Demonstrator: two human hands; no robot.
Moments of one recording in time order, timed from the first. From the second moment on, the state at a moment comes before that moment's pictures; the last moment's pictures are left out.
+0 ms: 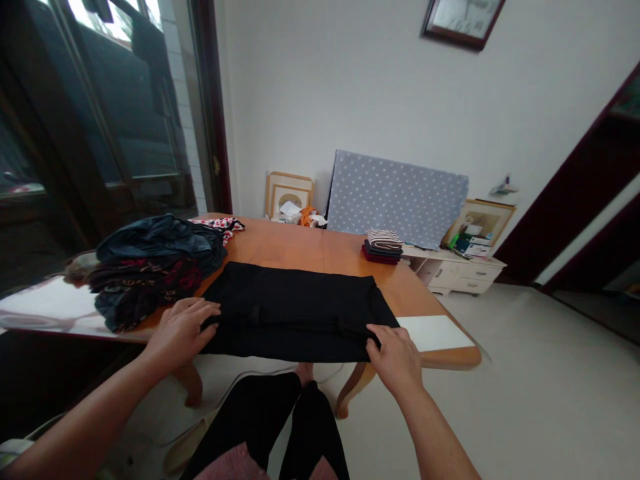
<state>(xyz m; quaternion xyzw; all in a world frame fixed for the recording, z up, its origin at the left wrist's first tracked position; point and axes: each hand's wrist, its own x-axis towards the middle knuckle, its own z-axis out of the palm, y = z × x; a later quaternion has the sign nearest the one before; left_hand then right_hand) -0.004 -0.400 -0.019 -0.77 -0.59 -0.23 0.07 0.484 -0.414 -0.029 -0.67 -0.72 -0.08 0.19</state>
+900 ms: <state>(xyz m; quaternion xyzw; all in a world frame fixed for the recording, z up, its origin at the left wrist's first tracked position) 0.036 -0.419 -0.012 -0.80 -0.54 -0.24 -0.06 0.452 -0.422 -0.026 -0.57 -0.79 0.01 0.24</state>
